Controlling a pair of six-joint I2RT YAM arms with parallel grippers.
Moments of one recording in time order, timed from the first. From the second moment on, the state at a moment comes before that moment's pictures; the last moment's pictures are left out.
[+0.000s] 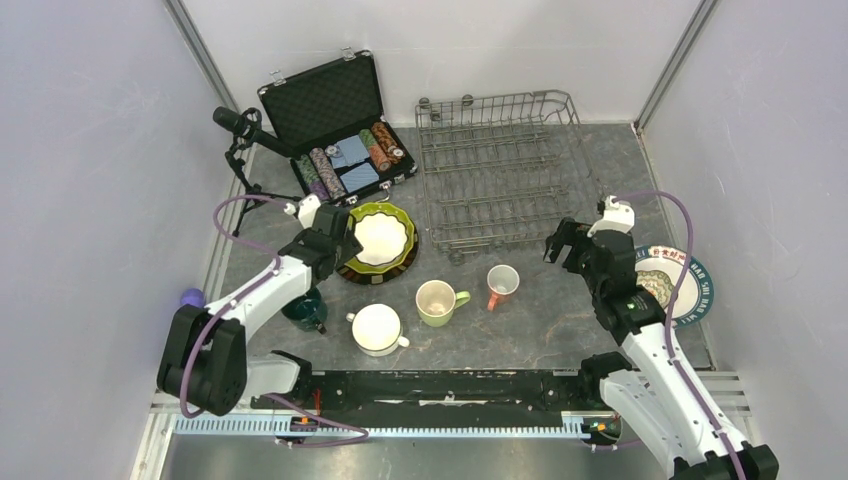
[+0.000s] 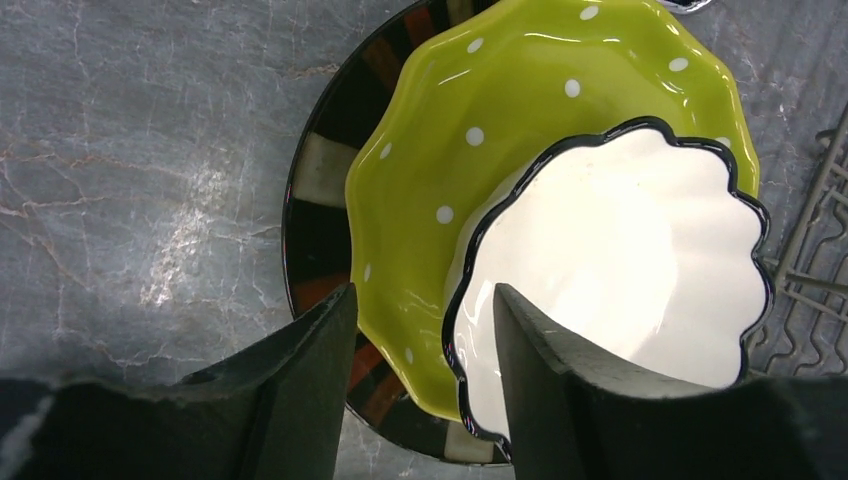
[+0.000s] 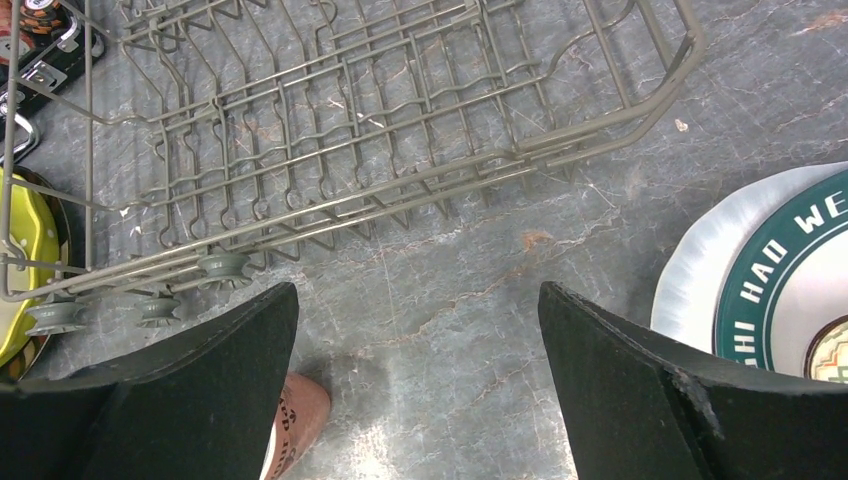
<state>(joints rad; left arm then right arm) -0.36 1.26 0.69 -0.29 -0.35 -0.82 0.25 0.69 0.55 -0.29 0.23 0.37</state>
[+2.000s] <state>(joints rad) -0.43 1.09 0.58 0.46 0.31 -0.91 0.51 1.09 0.54 0.75 -0.51 0.79</state>
